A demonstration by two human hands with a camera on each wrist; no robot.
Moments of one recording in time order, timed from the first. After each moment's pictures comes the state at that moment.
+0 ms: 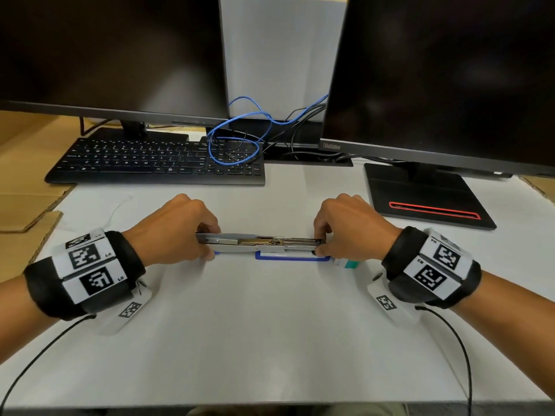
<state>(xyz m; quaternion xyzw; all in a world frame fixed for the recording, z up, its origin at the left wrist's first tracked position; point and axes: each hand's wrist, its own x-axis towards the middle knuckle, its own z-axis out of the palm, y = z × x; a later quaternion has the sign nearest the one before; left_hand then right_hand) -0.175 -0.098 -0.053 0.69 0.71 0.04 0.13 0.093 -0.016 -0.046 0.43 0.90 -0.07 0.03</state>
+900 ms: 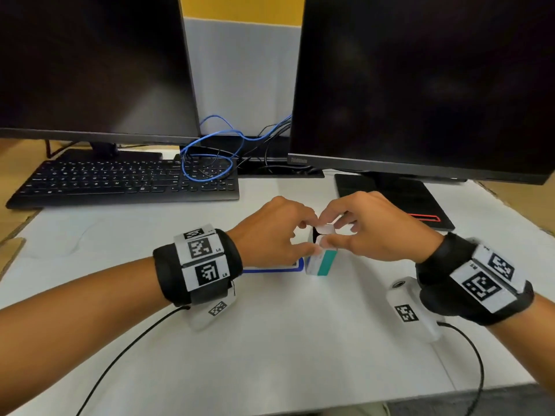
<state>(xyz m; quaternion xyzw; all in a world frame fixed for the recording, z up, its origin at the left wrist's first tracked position) -0.034 -0.047 -0.042 0.83 0.50 0.17 0.15 0.159 -0.023 -0.007 0.47 0.86 -0.20 -0.06</state>
